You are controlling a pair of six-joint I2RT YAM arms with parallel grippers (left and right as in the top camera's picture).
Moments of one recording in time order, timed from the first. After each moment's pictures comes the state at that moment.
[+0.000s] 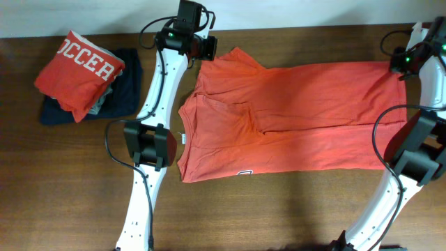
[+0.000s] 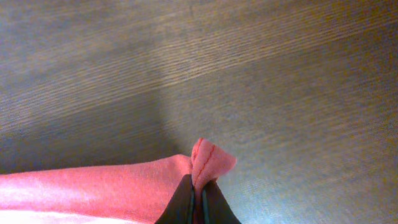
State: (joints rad) left arm -0.28 2.79 2.93 -1.07 0.16 -0.04; right arm -0.48 2.39 2.19 -0.78 -0.10 -0.18
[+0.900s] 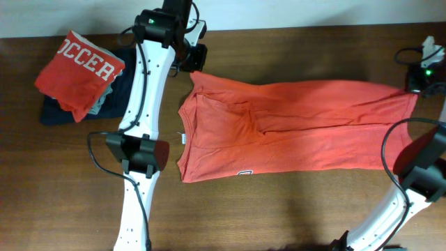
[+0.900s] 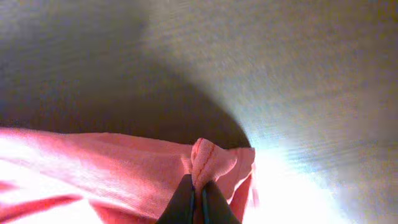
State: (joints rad) left arm -0.27 2.57 2.93 -1.60 0.17 0.00; right arm -0.56 2.22 2.20 -1.27 -0.10 -0.31
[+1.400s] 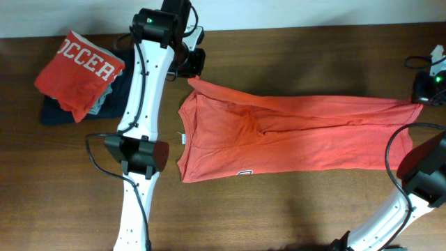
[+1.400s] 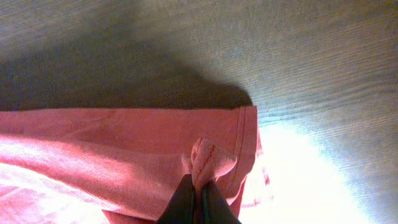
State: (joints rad) left arm -0.28 2.55 2.92 -1.68 0.17 -0.05; right arm -0.59 2.19 2.20 -1.42 -0.10 -0.29
